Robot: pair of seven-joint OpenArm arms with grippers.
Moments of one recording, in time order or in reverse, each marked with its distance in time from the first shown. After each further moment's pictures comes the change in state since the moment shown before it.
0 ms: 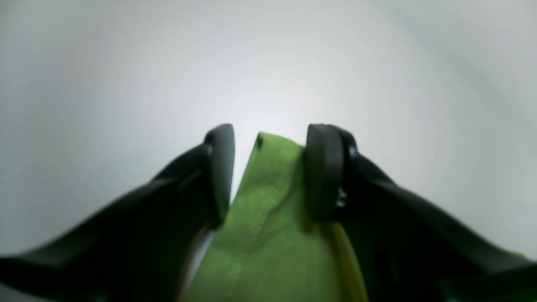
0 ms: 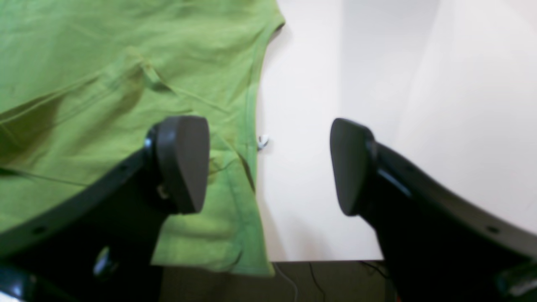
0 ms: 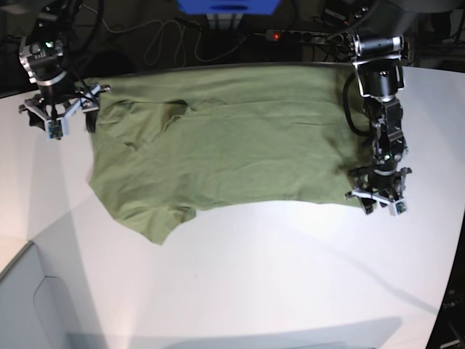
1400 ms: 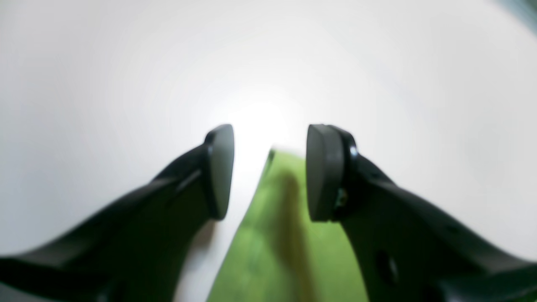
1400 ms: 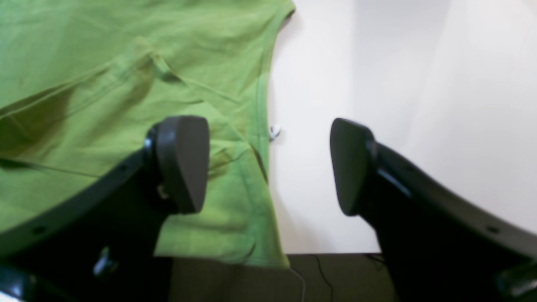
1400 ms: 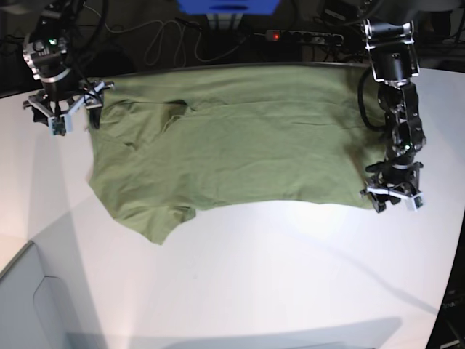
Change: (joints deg) left arm 6.3 -4.2 -0.2 13.2 -11.6 -0.2 7.3; right arm -0.7 -1.4 -0.2 0.0 0.0 0.0 0.0
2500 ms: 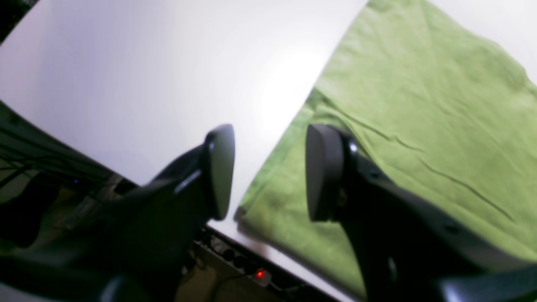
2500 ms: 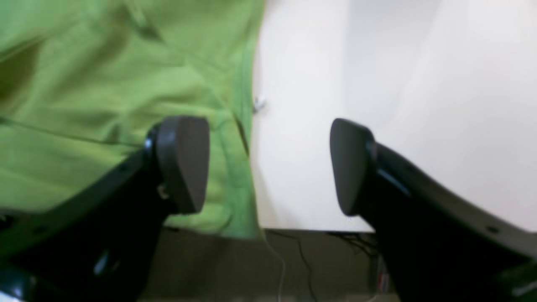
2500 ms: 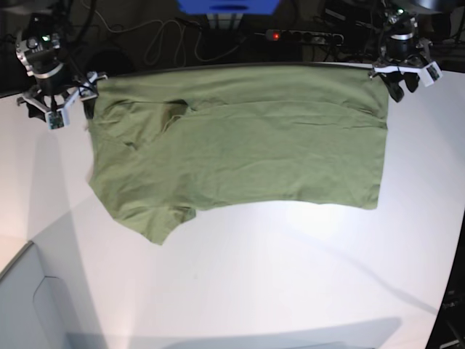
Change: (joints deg) left arm 48.0 17.5 -21.4 41.3 0.0 -0.2 -1.7; right arm -3.1 4.4 -0.7 0.1 0.4 0.0 -1.5
